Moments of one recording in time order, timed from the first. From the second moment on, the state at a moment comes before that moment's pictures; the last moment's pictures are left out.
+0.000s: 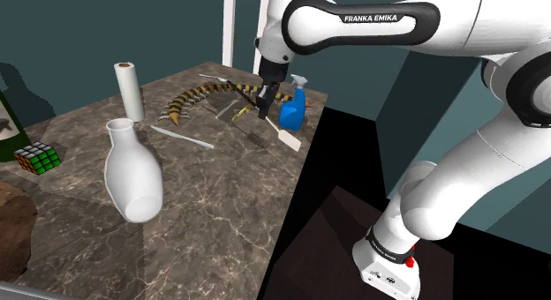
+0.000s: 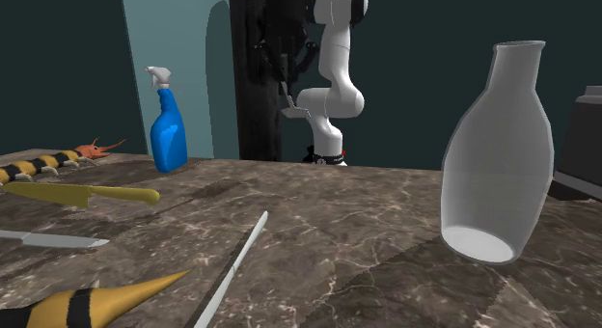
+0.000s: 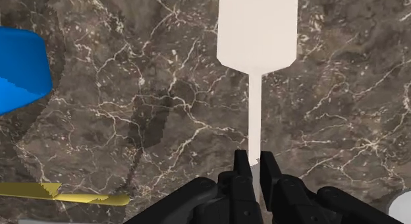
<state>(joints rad) 0.13 -0.27 0.09 -2.05 0.03 1.85 -0.12</state>
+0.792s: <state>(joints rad) 0.12 -0.26 0.09 -1.88 0.03 1.69 -0.12</state>
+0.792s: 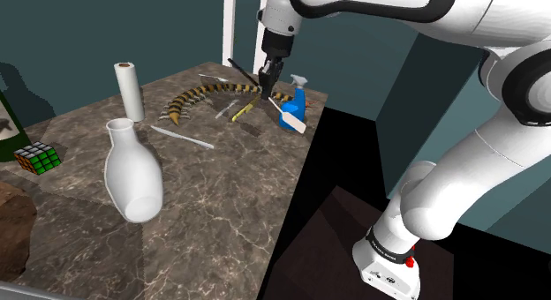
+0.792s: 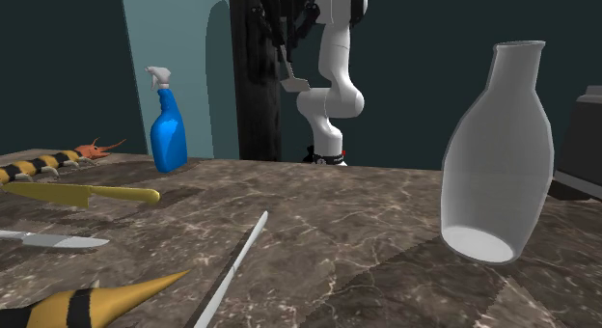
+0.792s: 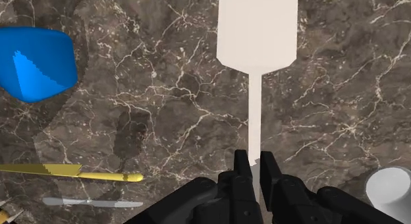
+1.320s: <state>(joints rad) 0.14 -0.26 0.12 -1.81 0.04 1.62 -0.07</state>
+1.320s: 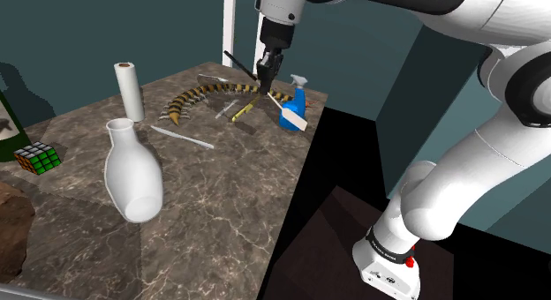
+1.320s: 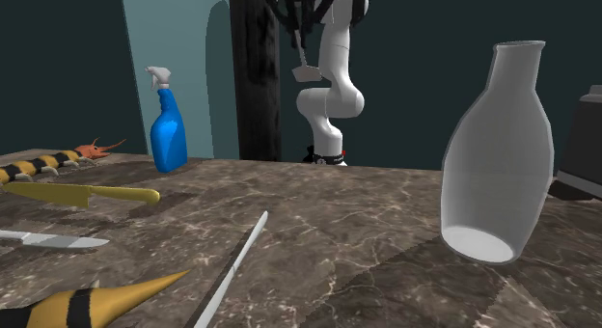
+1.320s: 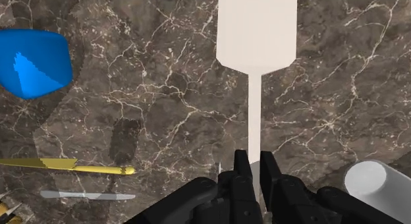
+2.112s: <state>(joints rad) 0.24 -0.31 0.31 -1.83 0.08 1.61 0.22</state>
